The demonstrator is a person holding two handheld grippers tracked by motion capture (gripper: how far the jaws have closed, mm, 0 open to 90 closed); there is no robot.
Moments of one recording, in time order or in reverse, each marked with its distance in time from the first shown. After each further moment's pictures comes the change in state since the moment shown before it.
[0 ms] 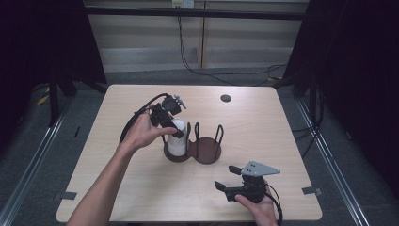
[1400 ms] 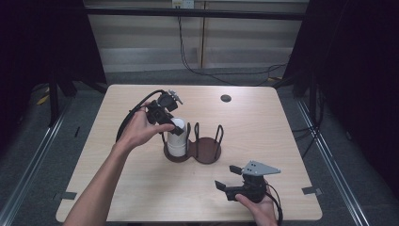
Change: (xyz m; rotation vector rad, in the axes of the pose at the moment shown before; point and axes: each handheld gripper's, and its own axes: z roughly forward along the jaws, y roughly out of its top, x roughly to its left) left arm 0.001 -0.003 -0.018 -0.060 -0.022 -0.035; right arm -0.001 0.000 0.000 0.000 -0.005 0.016
